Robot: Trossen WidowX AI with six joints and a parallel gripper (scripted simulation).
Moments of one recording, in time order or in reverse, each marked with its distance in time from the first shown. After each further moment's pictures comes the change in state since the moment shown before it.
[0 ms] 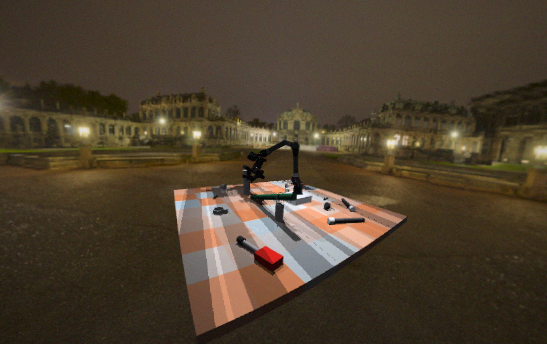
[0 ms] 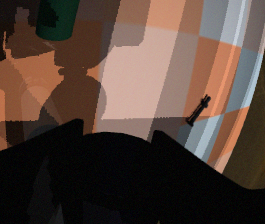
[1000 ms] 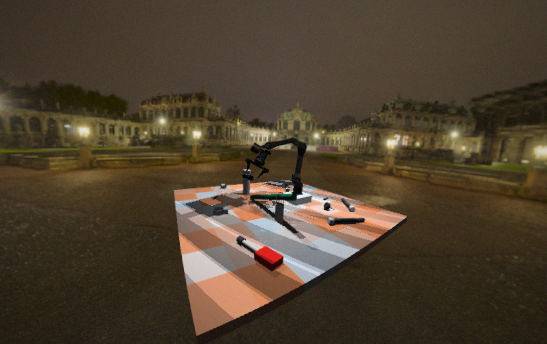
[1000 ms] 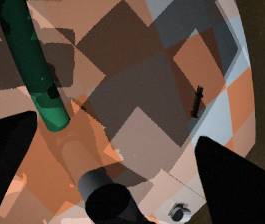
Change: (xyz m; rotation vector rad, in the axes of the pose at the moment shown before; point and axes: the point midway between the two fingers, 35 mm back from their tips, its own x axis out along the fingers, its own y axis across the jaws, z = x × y) arm -0.052 -0.037 0.077 0.496 0.005 0.009
